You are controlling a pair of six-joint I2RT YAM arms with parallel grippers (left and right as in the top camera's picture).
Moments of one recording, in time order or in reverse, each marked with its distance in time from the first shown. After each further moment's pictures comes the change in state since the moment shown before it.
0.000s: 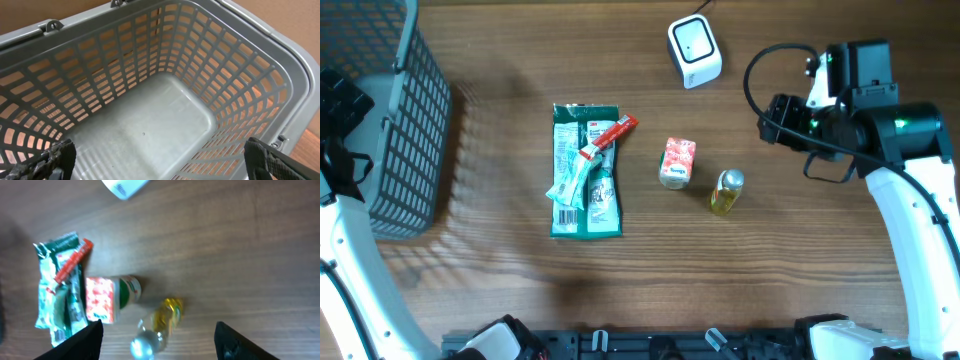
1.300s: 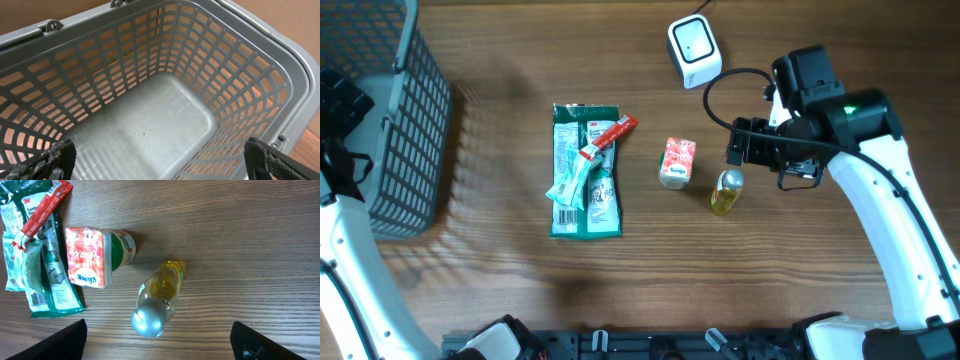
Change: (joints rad) left arm 0.000 0.000 0.000 0.000 0.000 0.000; right arm 0.131 0.096 0.000 -0.117 0.018 0.020
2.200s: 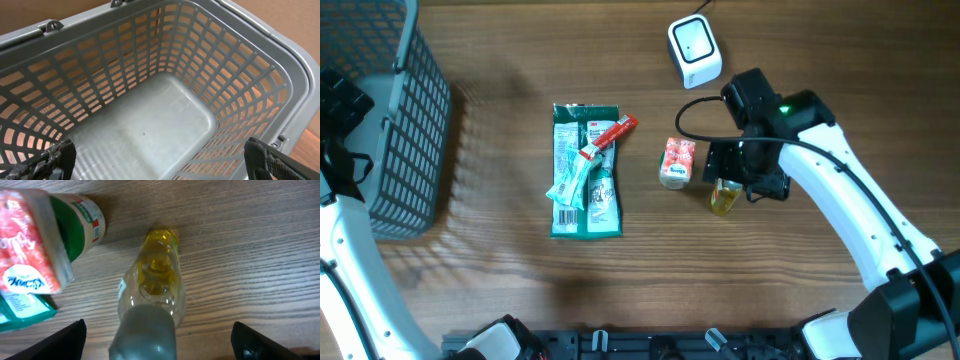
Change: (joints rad) left arm 0.000 0.000 0.000 0.000 0.000 0.000; right arm 0.122 0.121 -0.113 0.019 0.064 0.215
